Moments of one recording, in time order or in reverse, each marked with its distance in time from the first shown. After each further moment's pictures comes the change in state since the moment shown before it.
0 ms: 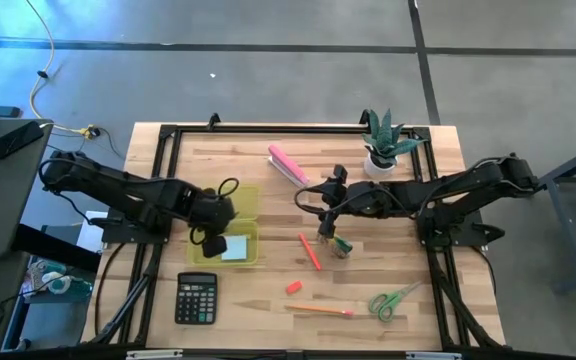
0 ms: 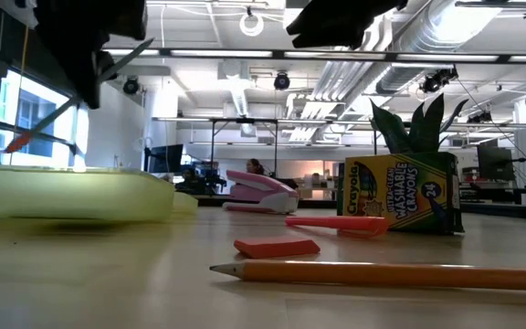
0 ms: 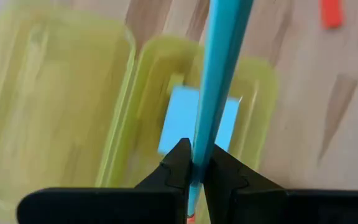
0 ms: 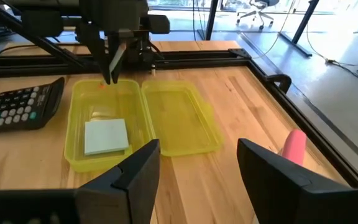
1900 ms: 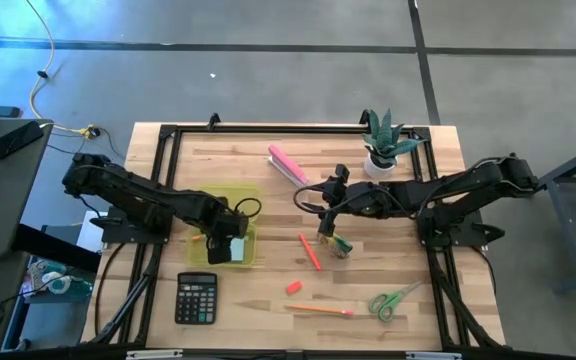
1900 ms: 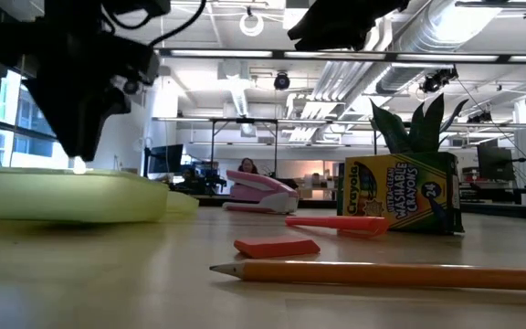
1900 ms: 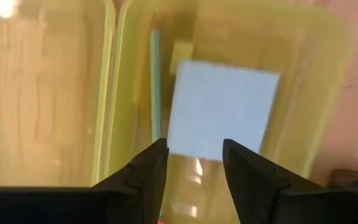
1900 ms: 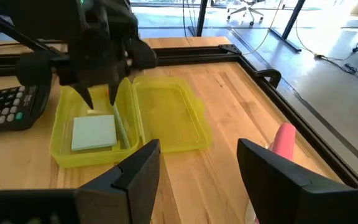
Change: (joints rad) left arm 0.002 0.225 -0.008 0.034 0.029 0.181; right arm 0.000 0.001 0.000 -0.018 0.040 0.020
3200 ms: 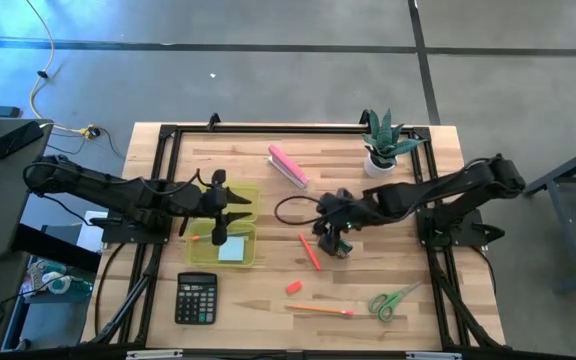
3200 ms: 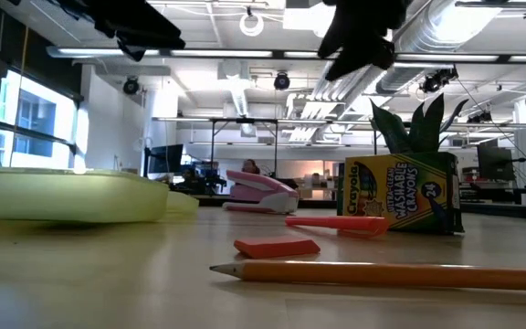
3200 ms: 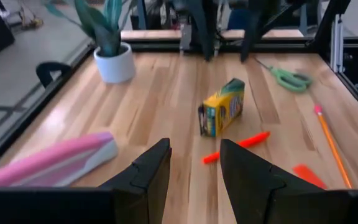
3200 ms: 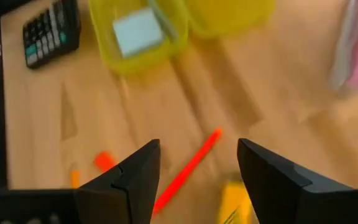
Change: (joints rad) left arm 0.034 -0.508 -0.307 0.839 -0.244 0.297; right arm 0.062 0.126 0.219 -0.547 -0.252 0.501
